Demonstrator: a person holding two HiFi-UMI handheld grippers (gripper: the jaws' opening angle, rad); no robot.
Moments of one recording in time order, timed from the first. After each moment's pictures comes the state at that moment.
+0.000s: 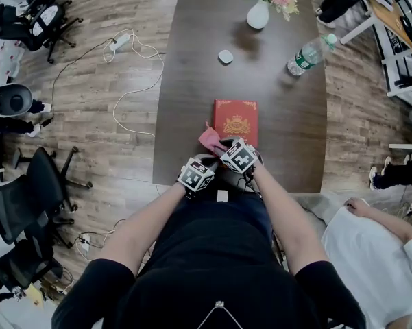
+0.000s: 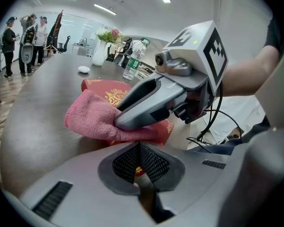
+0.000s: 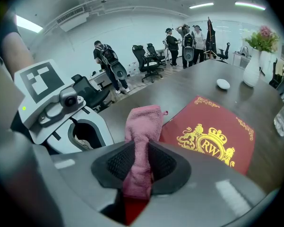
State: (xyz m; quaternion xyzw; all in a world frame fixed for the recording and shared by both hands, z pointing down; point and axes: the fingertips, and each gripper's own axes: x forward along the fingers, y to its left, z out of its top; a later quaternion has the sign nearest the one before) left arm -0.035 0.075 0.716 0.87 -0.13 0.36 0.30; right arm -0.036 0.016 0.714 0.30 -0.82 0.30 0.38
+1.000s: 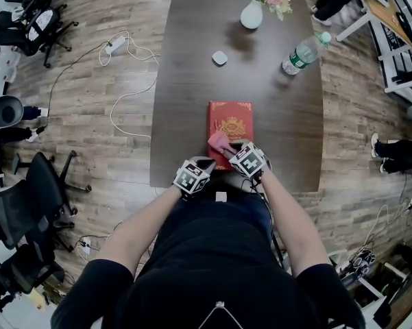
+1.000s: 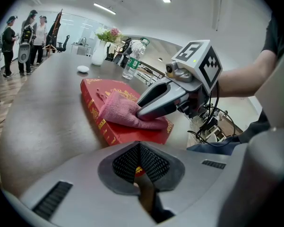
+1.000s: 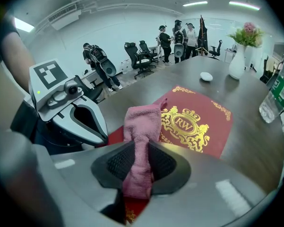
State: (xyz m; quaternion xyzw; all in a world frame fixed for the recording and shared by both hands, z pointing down) left arm -0.039 0.076 0.717 0.87 -0.13 0.36 0.30; right arm 0.014 0.032 0.715 0.33 -0.80 0.31 0.40
